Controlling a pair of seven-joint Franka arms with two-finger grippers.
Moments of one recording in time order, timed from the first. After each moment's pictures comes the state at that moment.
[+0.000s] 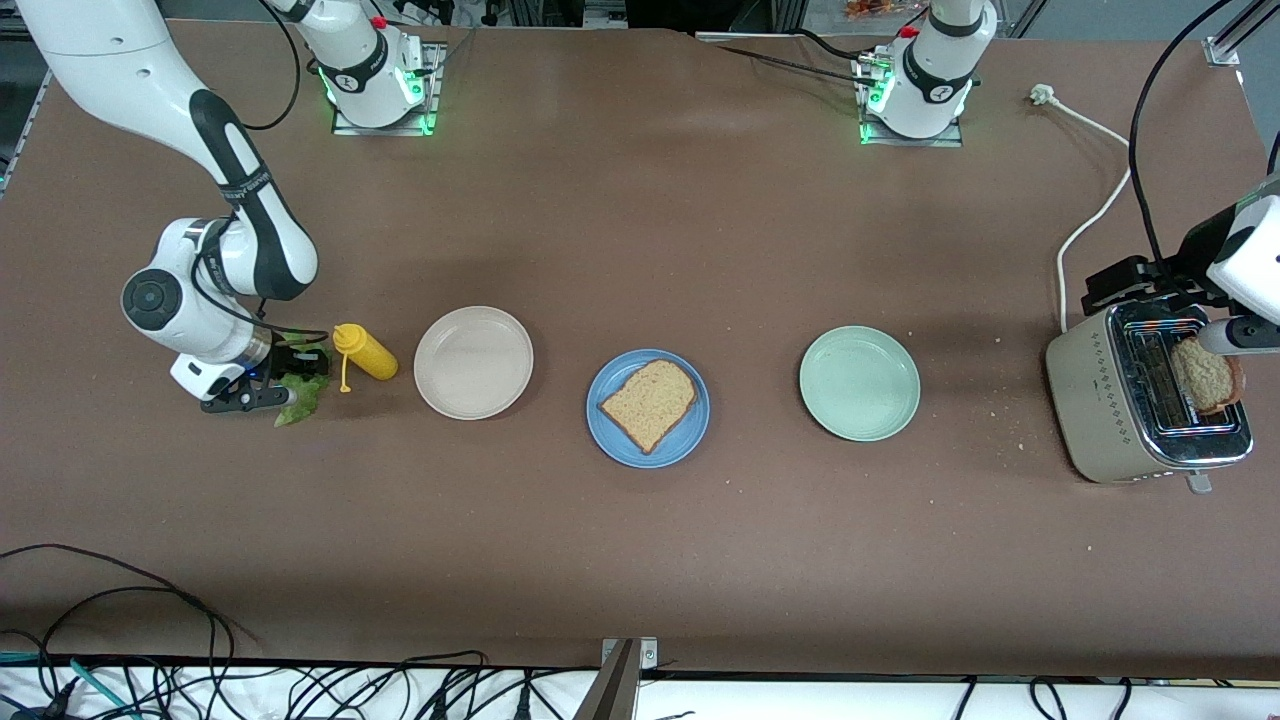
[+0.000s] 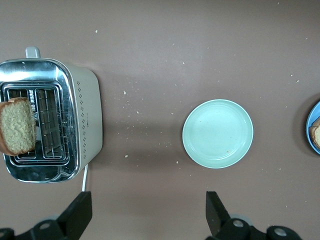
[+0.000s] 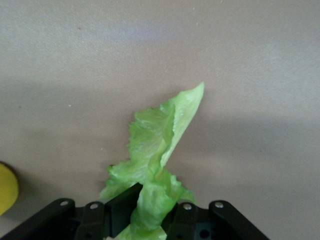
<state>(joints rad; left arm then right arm) 0.21 0.18 -0.23 -1.45 0.03 1.56 -0.08 -0.02 0.49 -0.04 -2.09 -0.03 2.55 -0.19</state>
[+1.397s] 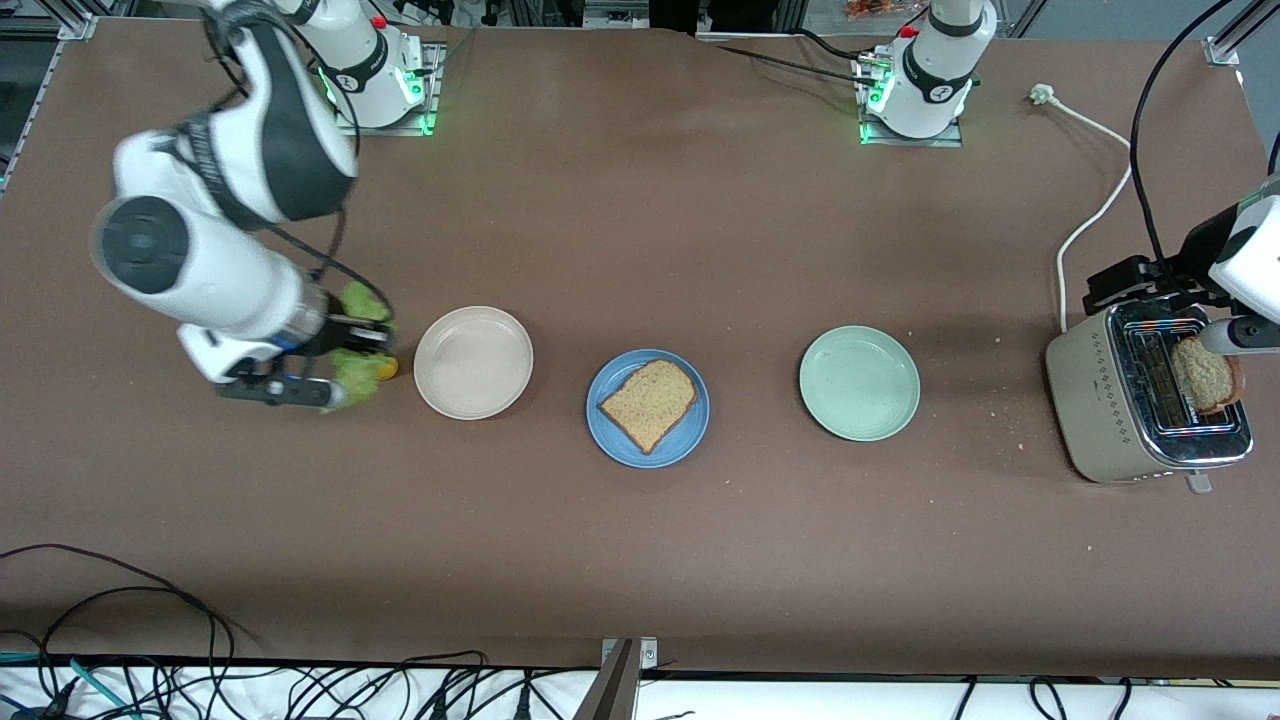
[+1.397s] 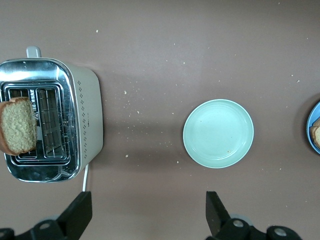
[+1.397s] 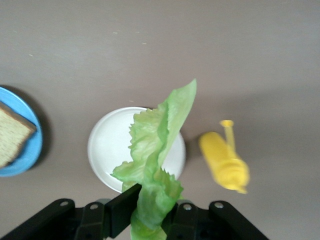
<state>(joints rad) 0.21 0.18 -0.22 -1.45 0.03 1.56 -0.08 0.18 0.36 0.14 -1.54 0.00 1.82 0.42</state>
